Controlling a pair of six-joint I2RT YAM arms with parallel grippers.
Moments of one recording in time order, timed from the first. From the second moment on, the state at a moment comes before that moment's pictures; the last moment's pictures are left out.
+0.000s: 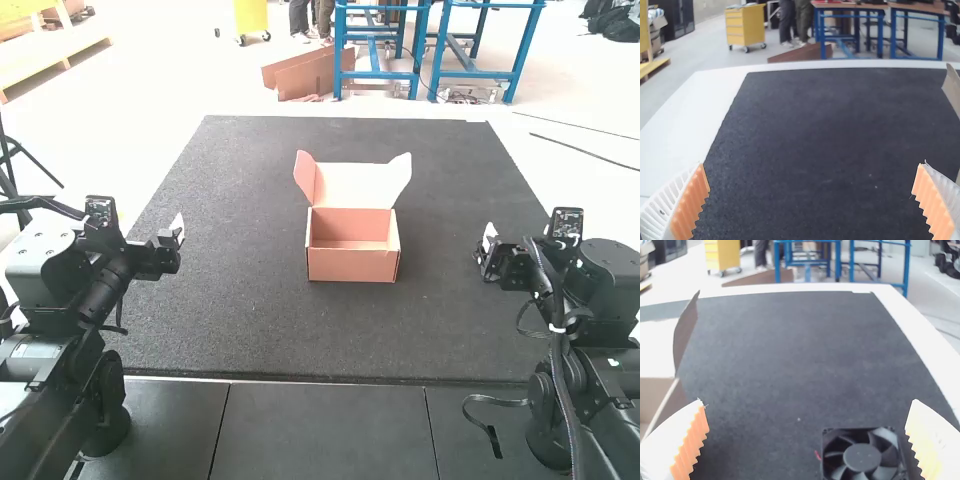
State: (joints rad) left arm 0.04 0.01 0.01 -0.02 0.05 0.03; right arm 0.07 0.01 0.00 -0.08 0.02 0.01
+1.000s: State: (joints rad) left arm 0.04 0.05 0.14 0.14 0.05 0.02; right arm 0.07 0.03 0.11 0.12 0.03 0.01
